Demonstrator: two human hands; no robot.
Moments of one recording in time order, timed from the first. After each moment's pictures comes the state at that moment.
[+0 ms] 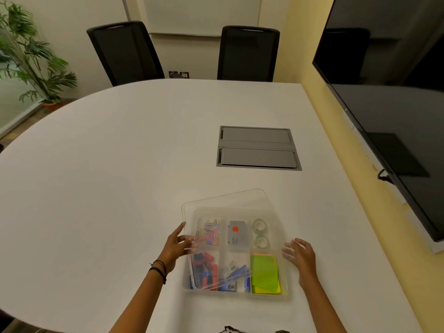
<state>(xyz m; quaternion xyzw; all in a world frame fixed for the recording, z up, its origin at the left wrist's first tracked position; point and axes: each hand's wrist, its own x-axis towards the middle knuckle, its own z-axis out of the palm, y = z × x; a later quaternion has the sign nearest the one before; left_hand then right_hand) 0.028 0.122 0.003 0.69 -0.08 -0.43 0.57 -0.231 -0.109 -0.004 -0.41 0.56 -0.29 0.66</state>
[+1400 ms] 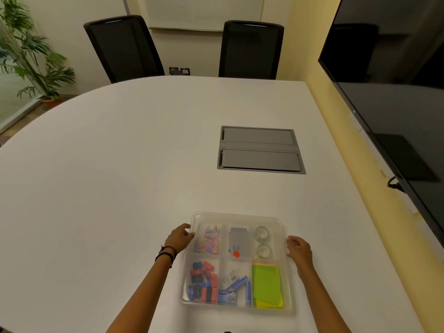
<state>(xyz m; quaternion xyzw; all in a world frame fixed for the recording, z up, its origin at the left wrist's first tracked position) 0.073 0.077 -0.017 0.88 -0.21 -0.35 0.25 -0.197 -0.143 -0.018 -0.57 0.61 -0.16 0.52</state>
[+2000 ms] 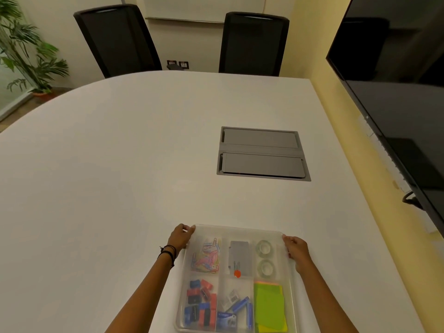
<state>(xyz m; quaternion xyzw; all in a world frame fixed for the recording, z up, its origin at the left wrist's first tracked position) 0.106 0.035 -0.032 0.82 -0.06 -0.39 0.42 -0.150 -0.191 -0.035 -0.53 0.61 -0.13 0.58</state>
